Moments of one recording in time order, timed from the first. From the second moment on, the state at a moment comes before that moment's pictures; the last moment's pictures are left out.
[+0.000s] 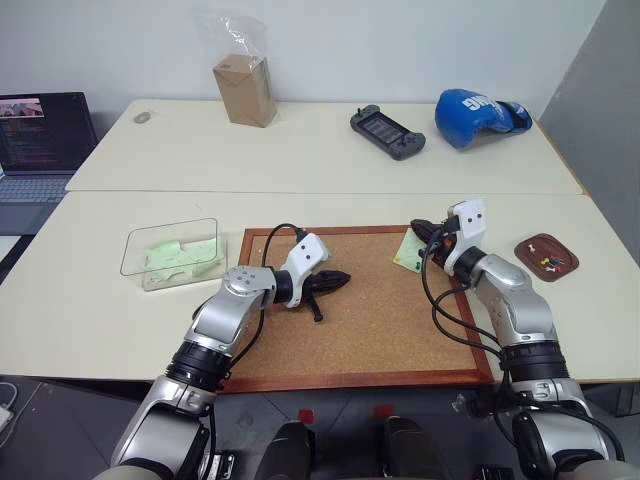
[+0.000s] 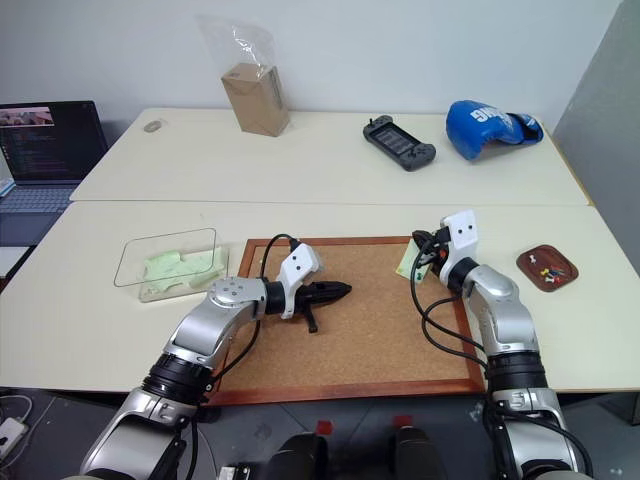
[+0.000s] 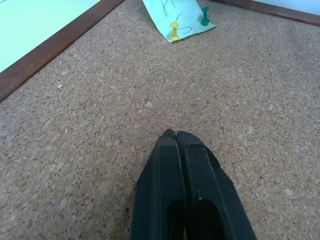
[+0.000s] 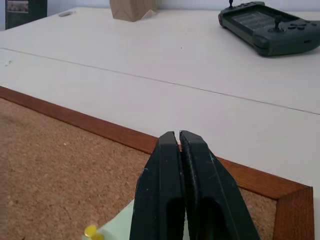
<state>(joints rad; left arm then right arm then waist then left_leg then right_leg) -0.51 0.40 -0.25 0.17 -0.15 0.39 -0.91 -0.50 -0.30 -0.06 0.22 0.26 0.30 0.53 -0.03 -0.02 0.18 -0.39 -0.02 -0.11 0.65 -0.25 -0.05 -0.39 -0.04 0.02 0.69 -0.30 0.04</state>
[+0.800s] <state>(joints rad) -0.53 0.41 -0.26 0.20 -0.15 0.38 -0.91 -0.33 -0.51 -0.43 0.07 0.25 0.54 0.22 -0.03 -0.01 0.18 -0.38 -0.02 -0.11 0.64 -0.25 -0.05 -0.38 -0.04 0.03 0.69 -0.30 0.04</state>
